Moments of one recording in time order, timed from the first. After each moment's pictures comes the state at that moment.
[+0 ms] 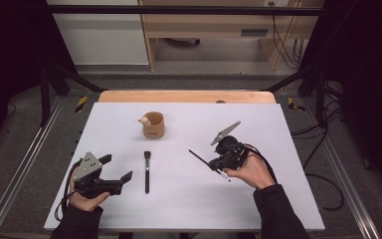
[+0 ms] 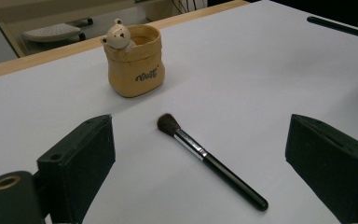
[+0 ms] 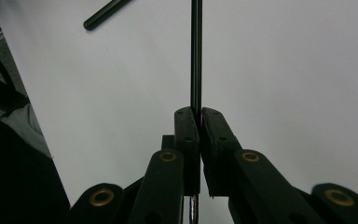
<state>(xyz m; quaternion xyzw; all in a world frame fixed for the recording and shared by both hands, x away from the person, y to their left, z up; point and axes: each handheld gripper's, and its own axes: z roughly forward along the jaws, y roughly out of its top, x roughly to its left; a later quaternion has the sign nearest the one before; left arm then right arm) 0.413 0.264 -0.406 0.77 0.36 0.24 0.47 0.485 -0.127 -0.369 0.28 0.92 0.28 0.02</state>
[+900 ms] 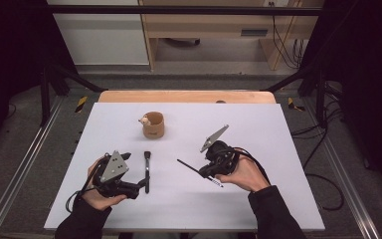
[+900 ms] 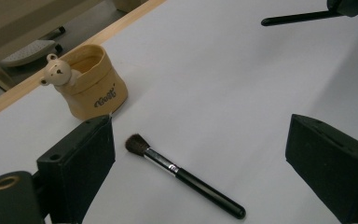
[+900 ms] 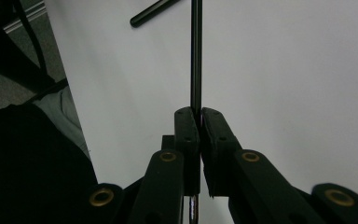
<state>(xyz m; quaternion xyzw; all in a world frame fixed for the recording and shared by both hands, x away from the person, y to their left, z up) 0.414 0.210 -0.386 0.84 0.25 0.26 0.40 0.472 -0.103 -0.364 0.23 0.93 0.28 -0.01</state>
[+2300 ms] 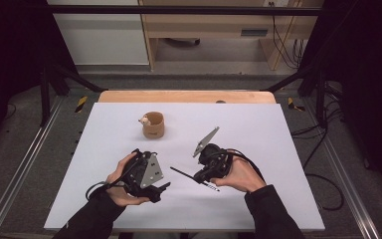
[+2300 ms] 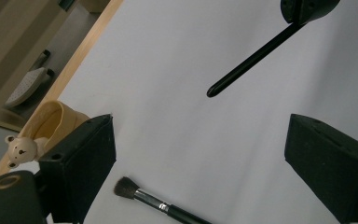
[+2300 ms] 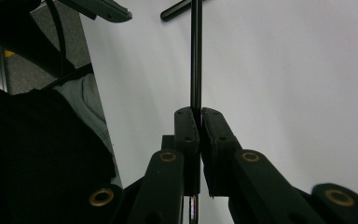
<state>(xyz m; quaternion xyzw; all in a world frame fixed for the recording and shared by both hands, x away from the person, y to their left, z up) 0.413 0.143 -0.374 0.90 0.12 0.28 0.30 0.464 -0.085 -0.361 0.20 0.94 0.27 -0.04</state>
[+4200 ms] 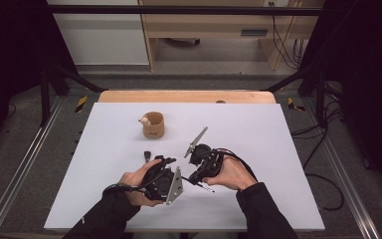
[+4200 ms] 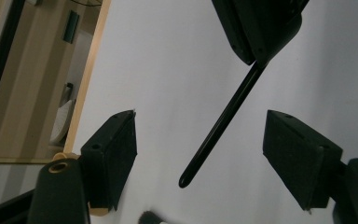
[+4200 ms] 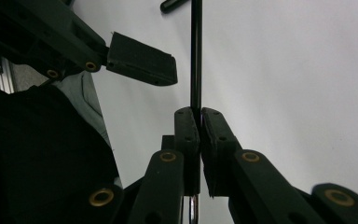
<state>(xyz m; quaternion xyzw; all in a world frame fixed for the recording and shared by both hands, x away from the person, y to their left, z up) 0.409 0.101 -0.394 0.91 -0.01 0.35 0.22 0.474 -0.065 -0.370 0.20 0.95 0.23 -0.06</state>
